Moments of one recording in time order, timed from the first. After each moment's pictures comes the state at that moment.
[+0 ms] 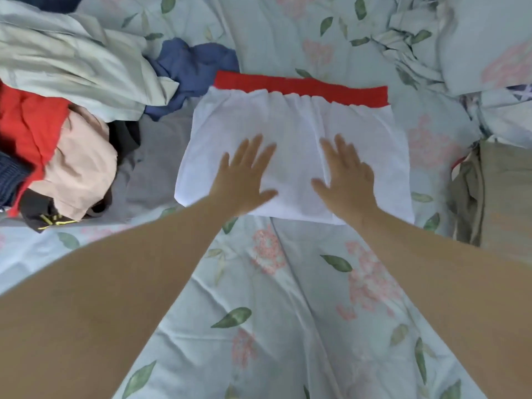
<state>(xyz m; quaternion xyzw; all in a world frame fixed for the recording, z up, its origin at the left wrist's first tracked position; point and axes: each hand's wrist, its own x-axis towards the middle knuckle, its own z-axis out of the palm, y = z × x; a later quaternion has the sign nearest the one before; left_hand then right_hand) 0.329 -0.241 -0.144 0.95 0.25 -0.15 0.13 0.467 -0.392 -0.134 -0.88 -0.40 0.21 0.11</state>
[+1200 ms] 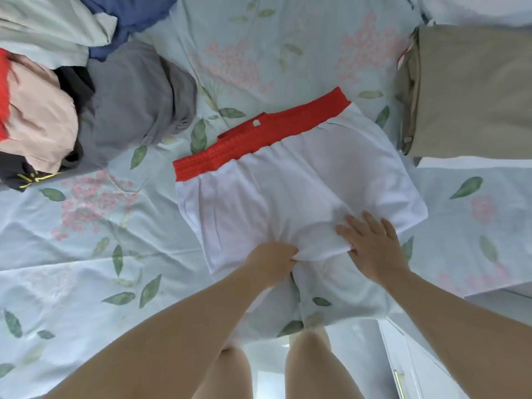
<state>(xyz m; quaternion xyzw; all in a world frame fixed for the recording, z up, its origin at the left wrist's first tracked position) 0.208 -0.487 -0.143 0.83 0.15 -0.43 0.32 0.326 -0.662 -0.151 -0.86 -0.37 0.32 -0.11</state>
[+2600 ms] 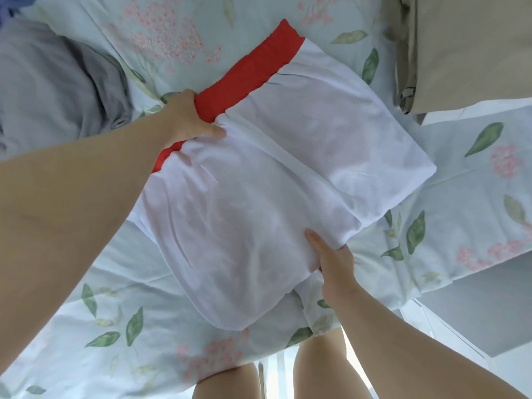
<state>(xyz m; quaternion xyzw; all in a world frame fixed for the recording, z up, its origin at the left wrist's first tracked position) 0.357 -0.288 -0.198 0.84 0.36 -0.27 0.30 0.261 -0.609 -0.198 -0.62 0.43 0.34 0.56</state>
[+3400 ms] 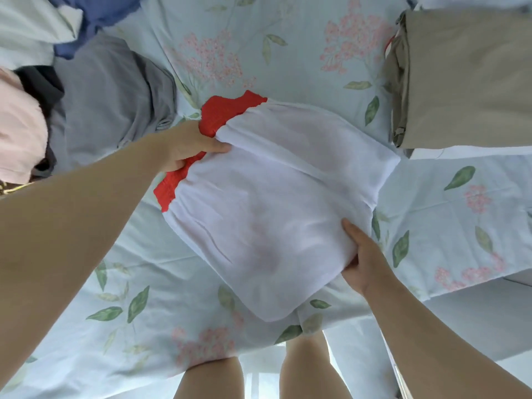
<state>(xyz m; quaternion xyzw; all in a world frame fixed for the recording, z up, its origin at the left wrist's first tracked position) 0.288 -0.299 -0.107 0.62 0.38 -0.26 0.64 0.303 -0.629 -0.135 -0.52 0.40 0.40 0.64</state>
